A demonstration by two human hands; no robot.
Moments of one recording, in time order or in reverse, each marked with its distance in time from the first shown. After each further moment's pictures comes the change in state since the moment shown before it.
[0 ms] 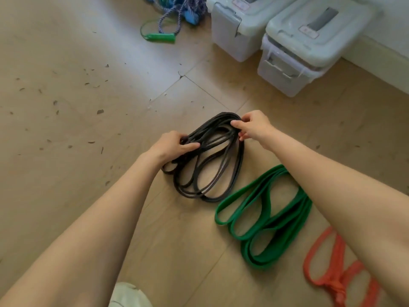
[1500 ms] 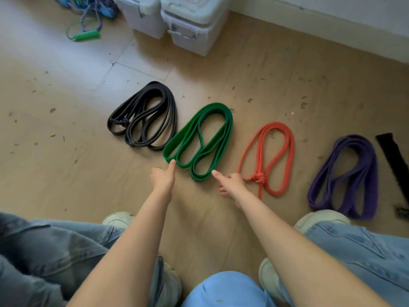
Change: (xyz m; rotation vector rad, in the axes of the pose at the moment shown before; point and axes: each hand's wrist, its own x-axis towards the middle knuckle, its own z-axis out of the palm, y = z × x) left_hand -0.180 0.069 0.161 -0.529 0.227 -0.624; right_hand -0.257 0.188 0.047 0.466 0.167 0.556
